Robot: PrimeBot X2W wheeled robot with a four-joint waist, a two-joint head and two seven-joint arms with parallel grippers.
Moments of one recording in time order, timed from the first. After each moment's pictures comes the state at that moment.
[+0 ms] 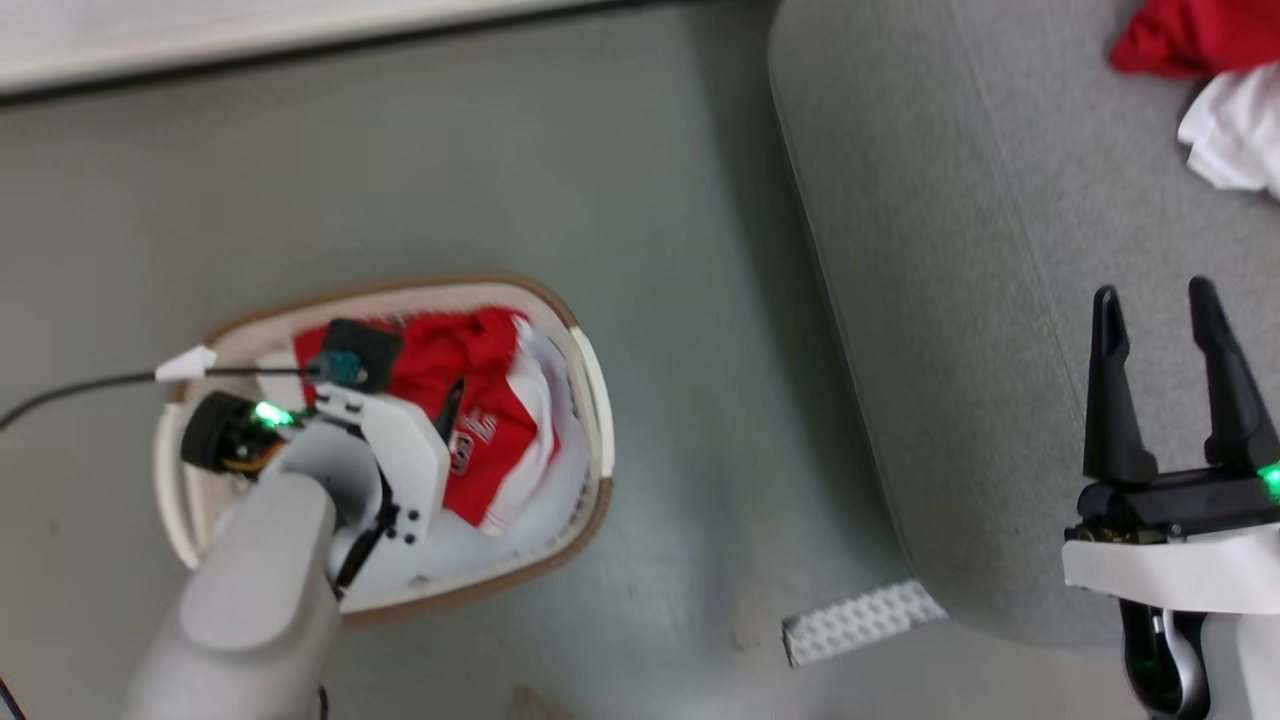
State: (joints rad) left arm -0.67 0.22 -0.30 0.66 -0.10 -0.12 0.17; right arm -0.28 -0.05 0.00 -0.01 0.25 0.13 -0.26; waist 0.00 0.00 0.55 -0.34
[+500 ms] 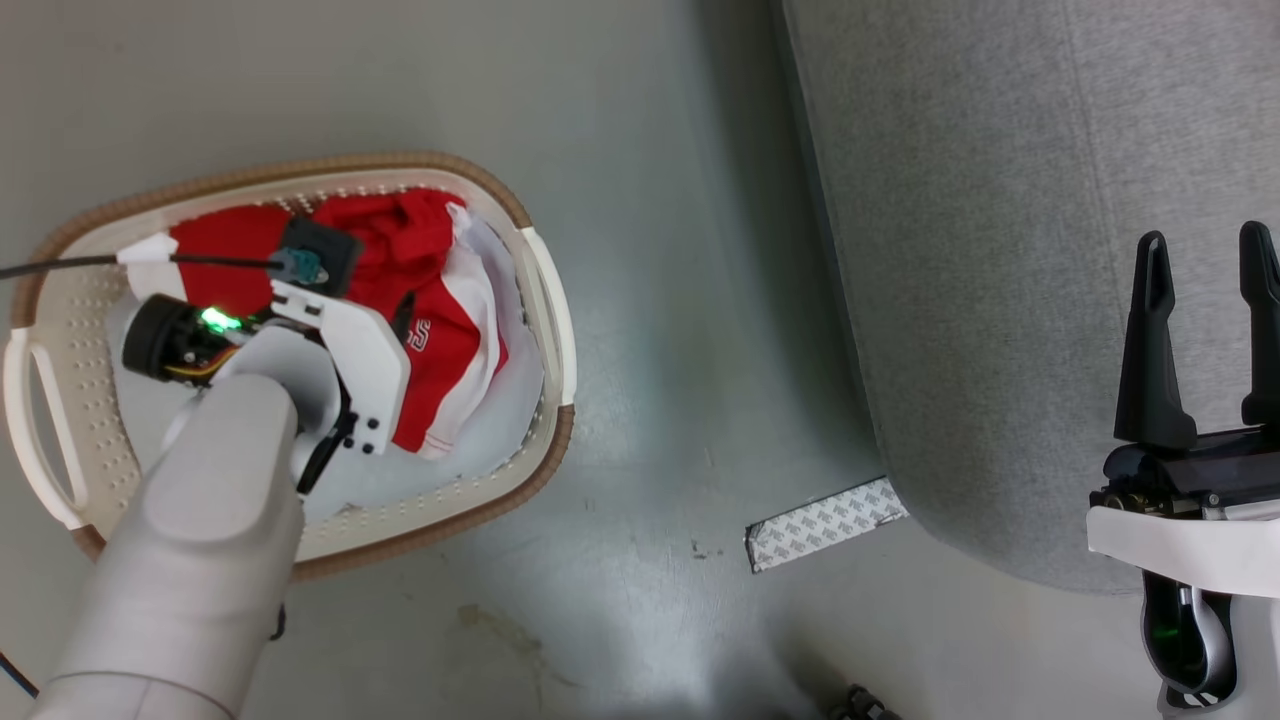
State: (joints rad) left arm -0.91 0.25 -0.35 0.89 -0.07 -0.13 0.14; right arm -0.33 -0.05 -0.01 -0.08 0.27 0.13 -0.26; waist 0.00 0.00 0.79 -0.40
